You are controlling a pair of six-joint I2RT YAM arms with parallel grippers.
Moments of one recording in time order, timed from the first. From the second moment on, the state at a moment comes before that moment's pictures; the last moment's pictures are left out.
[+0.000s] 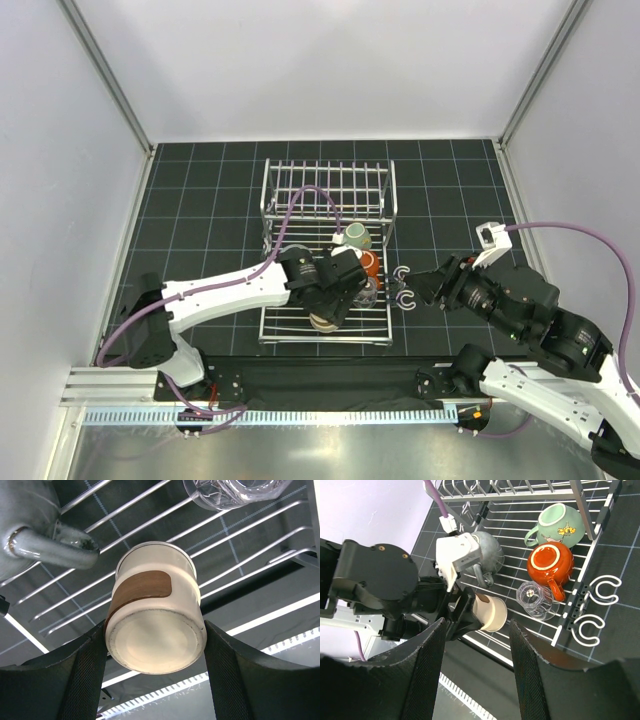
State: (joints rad) left arm -1.18 1.57 1.33 -0.98 -0.21 -0.63; right arm 0.86 0.46 0.97 -0.79 0.18 0.71
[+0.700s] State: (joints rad) left arm -1.18 1.62 1.35 -0.98 -0.21 -0.60; right arm 0.86 0.46 0.93 -0.79 0.18 0.71
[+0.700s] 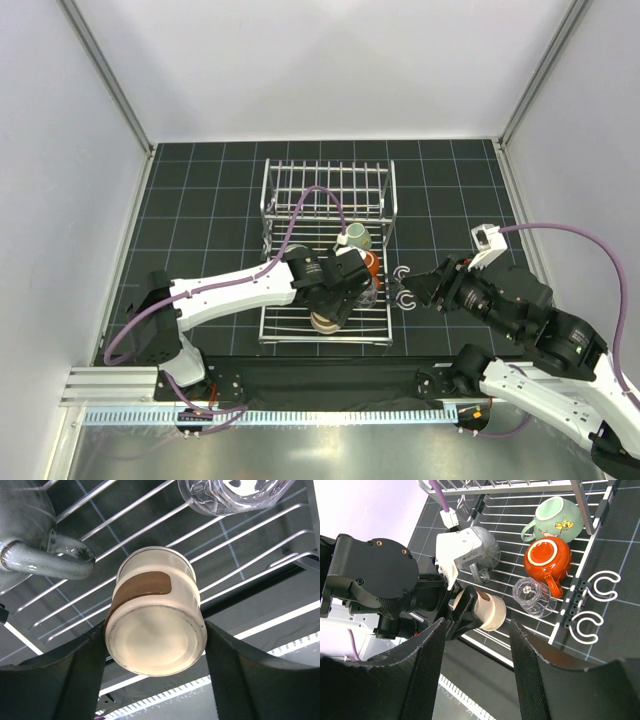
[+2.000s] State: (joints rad) left arm -1.19 0.51 0.83 -0.57 -0.29 -0.69; right arm 0.86 0.40 0.73 -0.78 0.18 0.78
